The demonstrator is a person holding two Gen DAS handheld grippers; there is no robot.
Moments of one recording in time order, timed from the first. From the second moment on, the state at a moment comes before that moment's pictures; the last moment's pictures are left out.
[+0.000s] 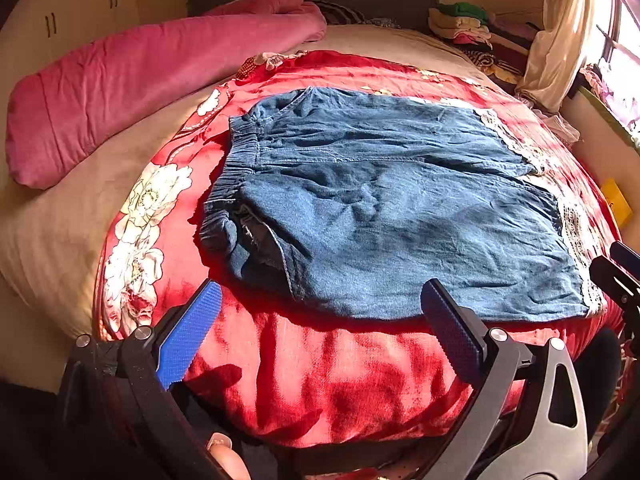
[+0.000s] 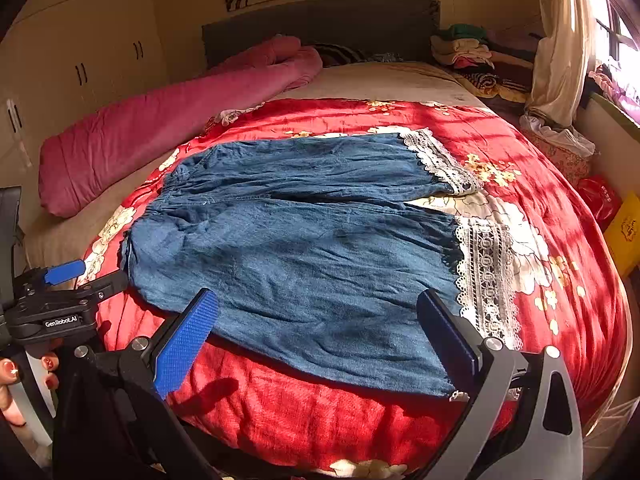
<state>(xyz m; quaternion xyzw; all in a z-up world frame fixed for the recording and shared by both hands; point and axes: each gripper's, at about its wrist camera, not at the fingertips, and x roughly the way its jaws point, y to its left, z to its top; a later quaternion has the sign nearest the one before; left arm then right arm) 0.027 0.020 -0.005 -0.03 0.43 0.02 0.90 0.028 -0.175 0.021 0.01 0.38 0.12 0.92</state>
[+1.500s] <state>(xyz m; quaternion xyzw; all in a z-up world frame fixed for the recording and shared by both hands) 0.303 0.122 -0.052 -0.02 0.48 -0.03 0.88 0.322 -0.033 -0.002 -0.15 0.40 0.24 0.87</state>
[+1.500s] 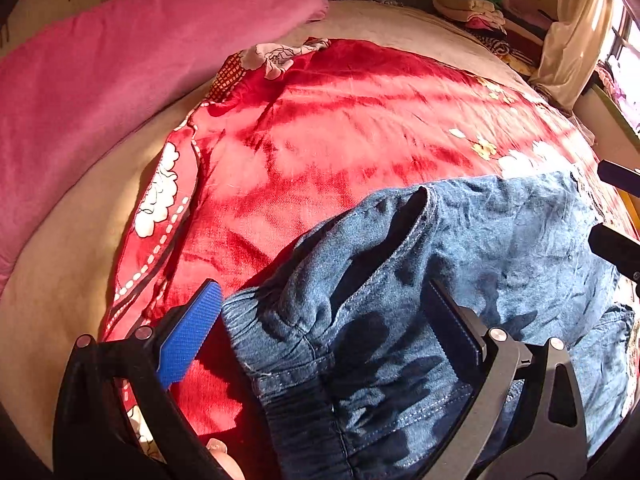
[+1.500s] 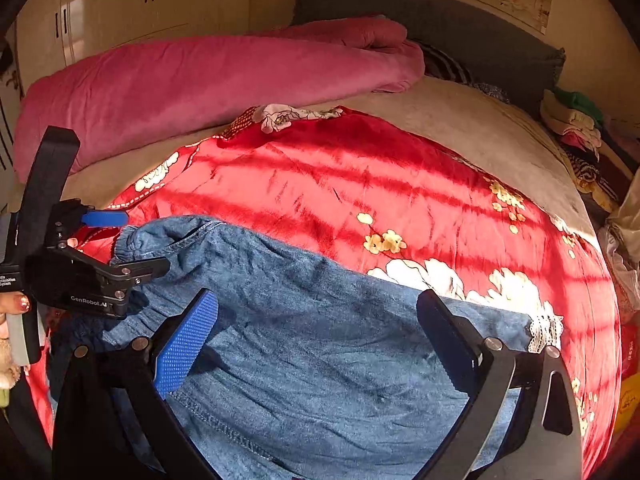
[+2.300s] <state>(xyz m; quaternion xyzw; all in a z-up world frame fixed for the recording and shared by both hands) 0.265 0.120 -0.009 -0.02 0.40 -0.15 0.90 0.359 0.049 -0.050 -0.30 0.42 0.42 0.75</state>
